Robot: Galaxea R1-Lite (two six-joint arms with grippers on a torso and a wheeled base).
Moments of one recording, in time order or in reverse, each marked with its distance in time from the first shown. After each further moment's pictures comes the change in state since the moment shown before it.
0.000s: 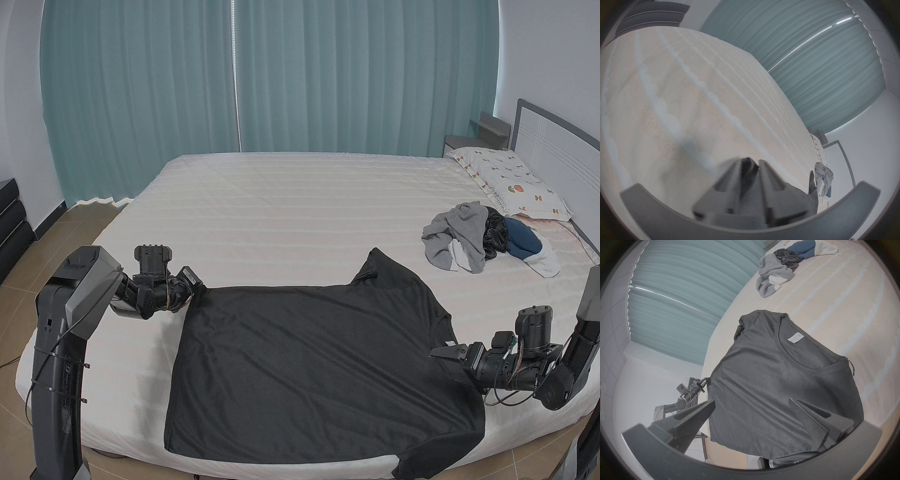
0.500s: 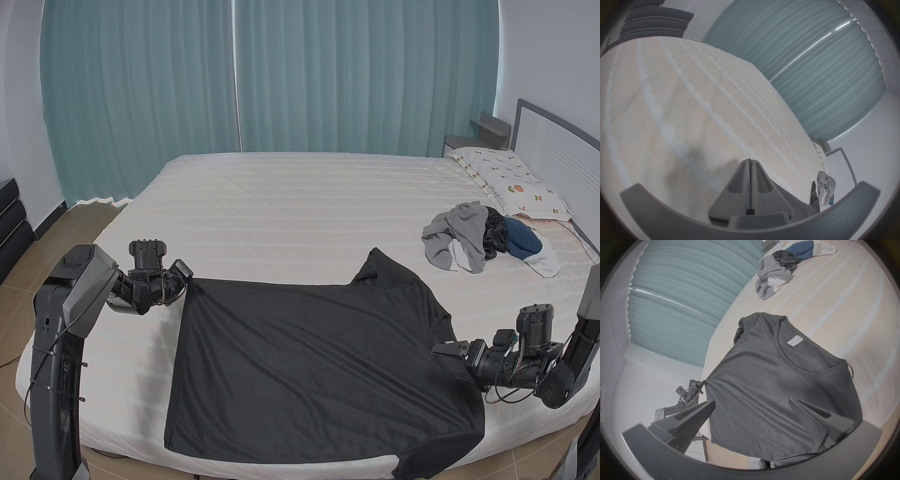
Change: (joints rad) left arm 0.024 -0.001 -0.037 -0.010 0.065 -0.003; right arm -0.013 0.000 -0.010 -0.001 -0.003 0.012
